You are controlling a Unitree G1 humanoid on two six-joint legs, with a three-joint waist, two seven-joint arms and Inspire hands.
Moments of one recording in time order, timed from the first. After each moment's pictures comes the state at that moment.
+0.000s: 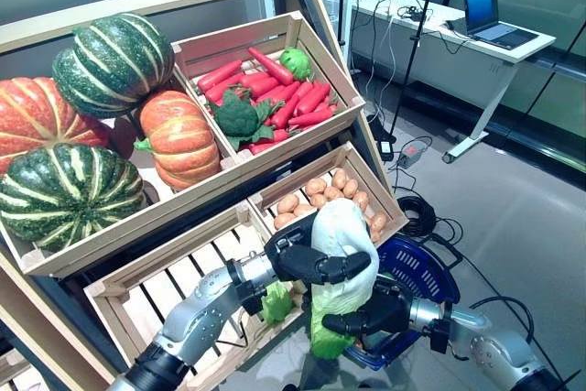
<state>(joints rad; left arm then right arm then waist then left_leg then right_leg) -0.09 0.53 -0.41 -0.10 -0.92 0.06 -0.64 0.04 -0.63 0.41 0.00 0.87 0.30 0.73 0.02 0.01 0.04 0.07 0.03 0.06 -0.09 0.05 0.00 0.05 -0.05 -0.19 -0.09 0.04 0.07</state>
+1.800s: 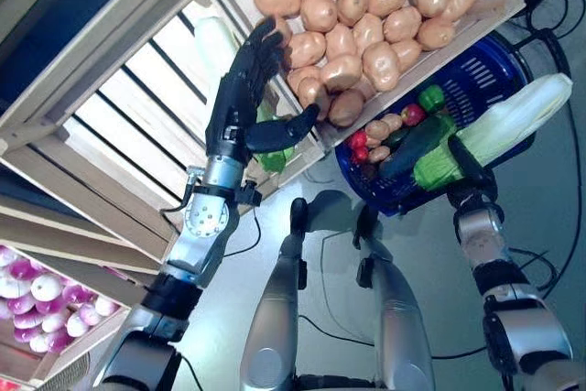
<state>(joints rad) -0.52 0.48 -0.29 0.09 -0.42 -0.37 0.18 -0.70 -0.41 0.02 0.87 1.28 -0.17 -0.17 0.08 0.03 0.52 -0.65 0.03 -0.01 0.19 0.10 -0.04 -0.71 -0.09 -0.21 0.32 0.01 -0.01</state>
